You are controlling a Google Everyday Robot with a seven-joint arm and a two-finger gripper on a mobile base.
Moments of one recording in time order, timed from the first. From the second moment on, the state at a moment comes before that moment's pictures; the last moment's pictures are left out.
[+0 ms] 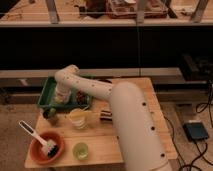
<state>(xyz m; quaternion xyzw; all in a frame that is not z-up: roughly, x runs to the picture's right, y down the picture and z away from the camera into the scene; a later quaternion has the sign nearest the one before) -0.276 0.049 0.918 0.16 -0.31 -0.92 0.20</state>
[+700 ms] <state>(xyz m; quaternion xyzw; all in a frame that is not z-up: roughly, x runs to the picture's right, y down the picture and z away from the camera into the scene) -0.305 -0.003 0.965 0.14 -0.28 -0.91 0.26</state>
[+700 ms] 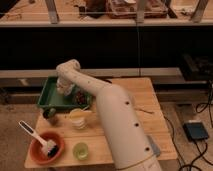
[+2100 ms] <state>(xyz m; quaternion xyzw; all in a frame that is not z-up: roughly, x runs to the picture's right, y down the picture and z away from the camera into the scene) -0.293 0.034 0.932 0.17 -0.30 -0.92 0.20</state>
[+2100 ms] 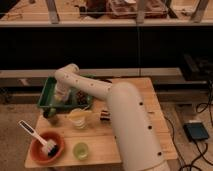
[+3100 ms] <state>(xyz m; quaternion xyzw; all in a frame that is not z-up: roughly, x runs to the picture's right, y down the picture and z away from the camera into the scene) -0.361 0.008 0.960 0.18 -0.30 -0.92 0.20</state>
